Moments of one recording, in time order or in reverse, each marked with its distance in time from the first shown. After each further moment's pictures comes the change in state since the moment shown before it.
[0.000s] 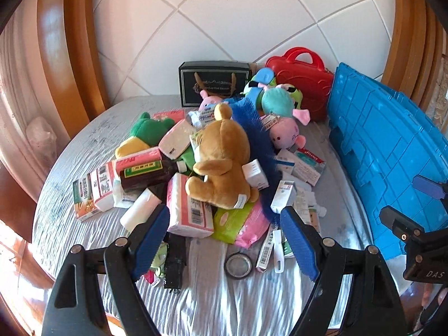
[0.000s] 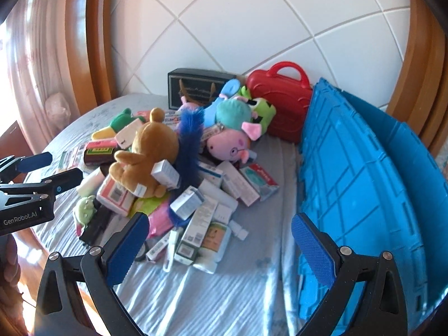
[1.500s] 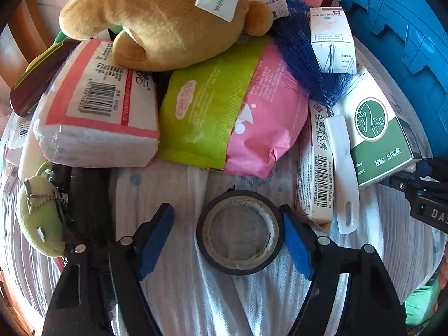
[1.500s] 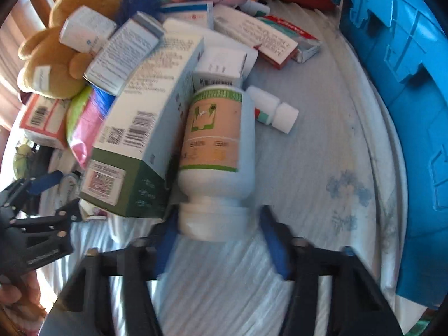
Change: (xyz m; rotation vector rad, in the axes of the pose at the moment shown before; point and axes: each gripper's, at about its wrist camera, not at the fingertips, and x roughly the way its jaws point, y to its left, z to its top) left arm 0.201 -0.034 -0.115 0.161 0.348 -0.061; right arm 0.210 -0.016 -0.119 0.193 0.439 0.071
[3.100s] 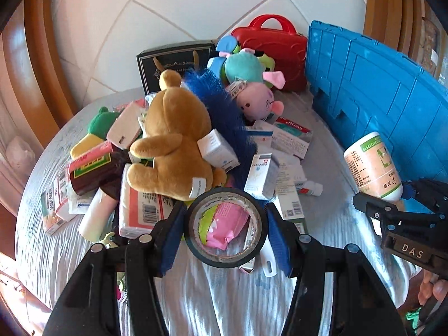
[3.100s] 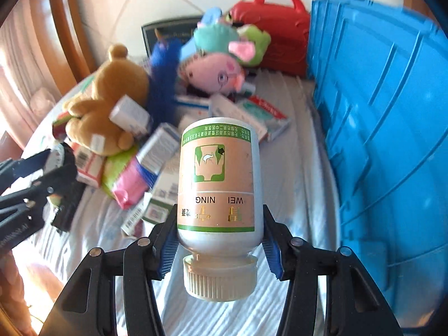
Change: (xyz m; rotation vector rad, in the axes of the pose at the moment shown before) left arm -0.152 -0.024 0.046 0.004 -0.335 0.013; right arm -0.137 -0.008 0.006 -0.055 -0.276 -0.022
